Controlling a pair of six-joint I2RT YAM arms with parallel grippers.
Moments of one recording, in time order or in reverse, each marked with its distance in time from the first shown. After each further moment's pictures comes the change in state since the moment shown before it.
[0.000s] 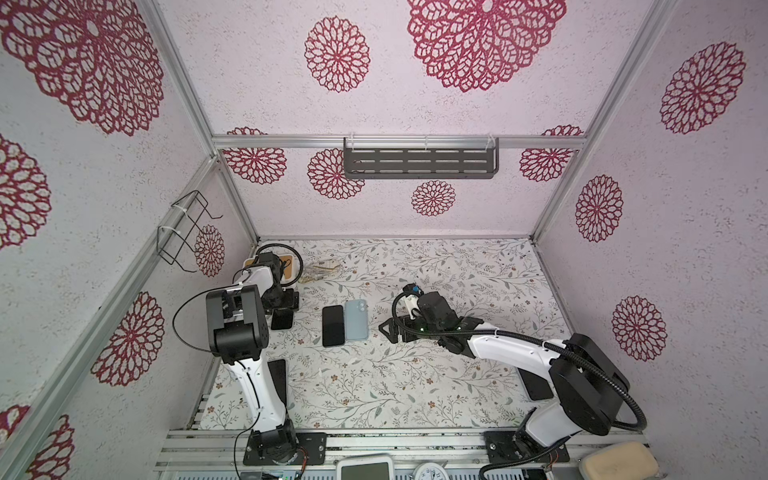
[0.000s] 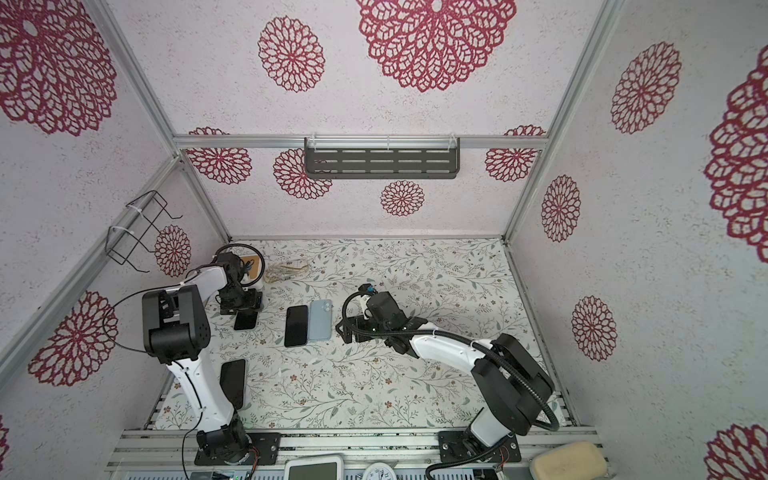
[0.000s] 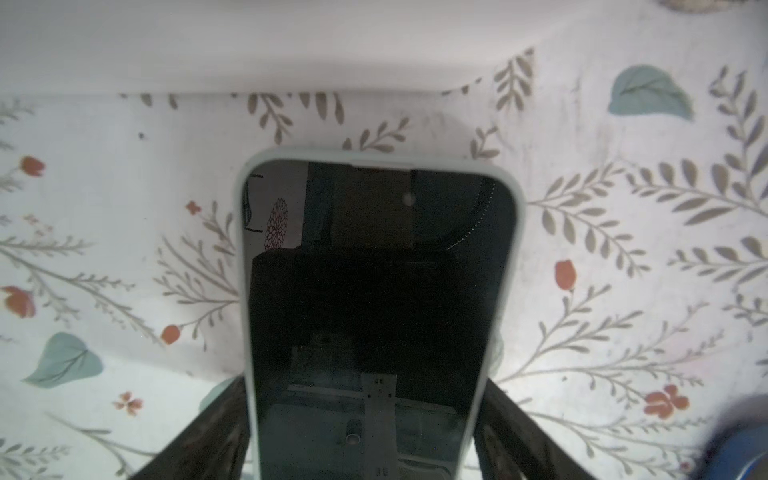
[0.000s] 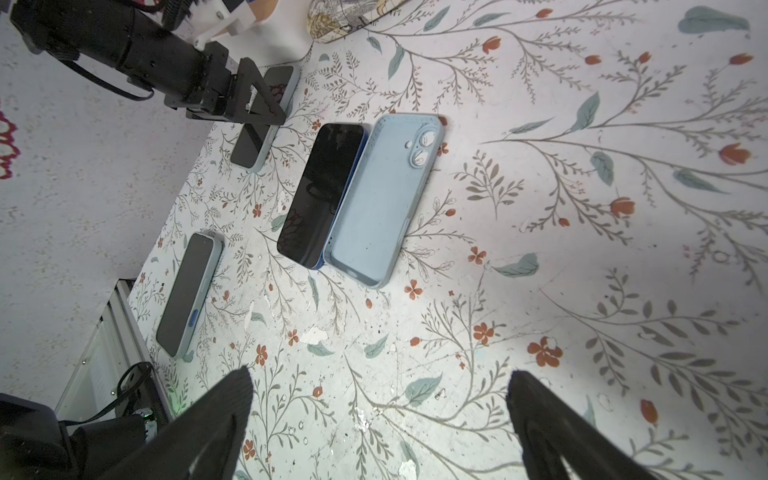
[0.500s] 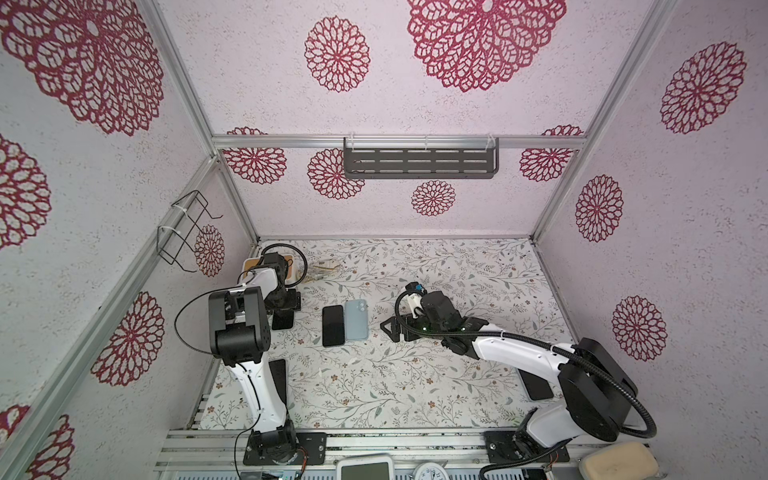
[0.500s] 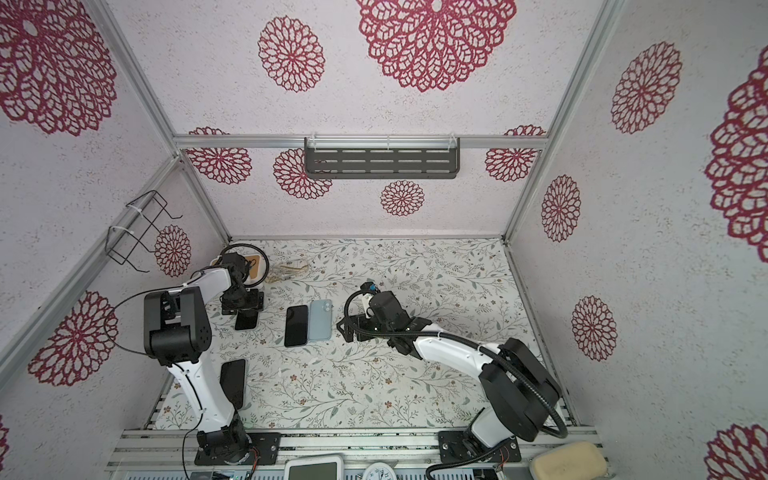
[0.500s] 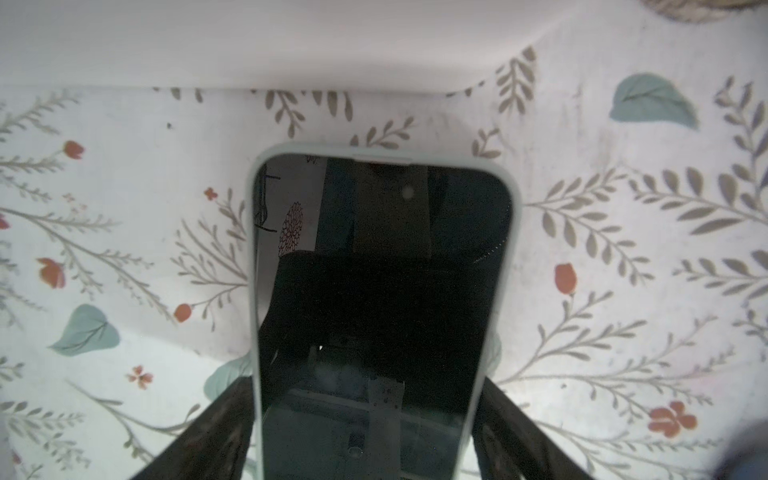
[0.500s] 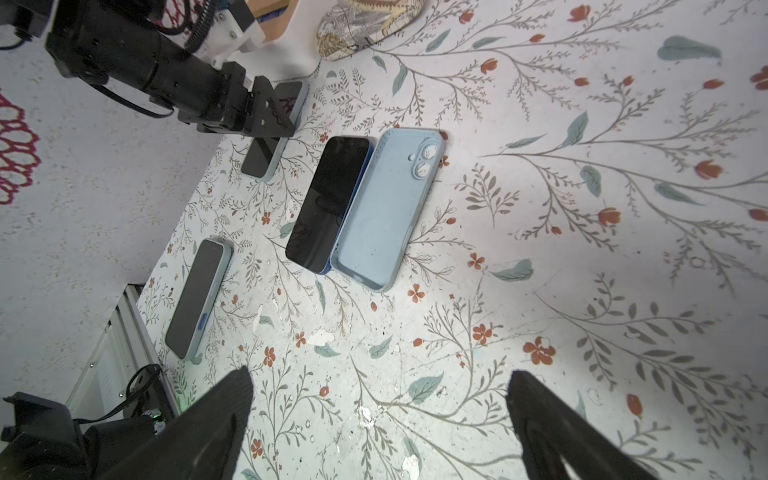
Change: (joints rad) left arm -0.035 -0.034 -0.048 0.042 -0.072 -0.063; right arm -0.005 -0.068 -0.021 -0.008 0.013 0.000
